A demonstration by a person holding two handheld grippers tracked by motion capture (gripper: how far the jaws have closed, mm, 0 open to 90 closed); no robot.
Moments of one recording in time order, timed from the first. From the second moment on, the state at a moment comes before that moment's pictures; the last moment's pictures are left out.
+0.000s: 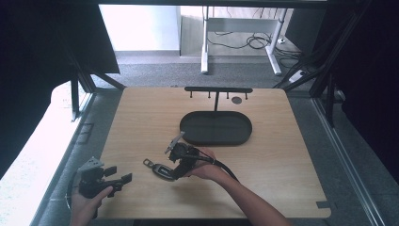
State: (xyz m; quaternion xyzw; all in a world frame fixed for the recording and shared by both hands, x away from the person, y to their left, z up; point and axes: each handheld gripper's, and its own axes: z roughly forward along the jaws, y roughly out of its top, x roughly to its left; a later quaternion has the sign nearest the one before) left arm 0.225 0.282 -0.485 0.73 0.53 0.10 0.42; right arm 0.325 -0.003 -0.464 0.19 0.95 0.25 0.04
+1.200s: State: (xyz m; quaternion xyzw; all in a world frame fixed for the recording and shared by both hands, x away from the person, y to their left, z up) left arm 0.225 0.284 -0.485 0.73 0.53 0.10 0.42; right arm 0.330 0.050 -0.491 0.17 0.96 0.21 0.02
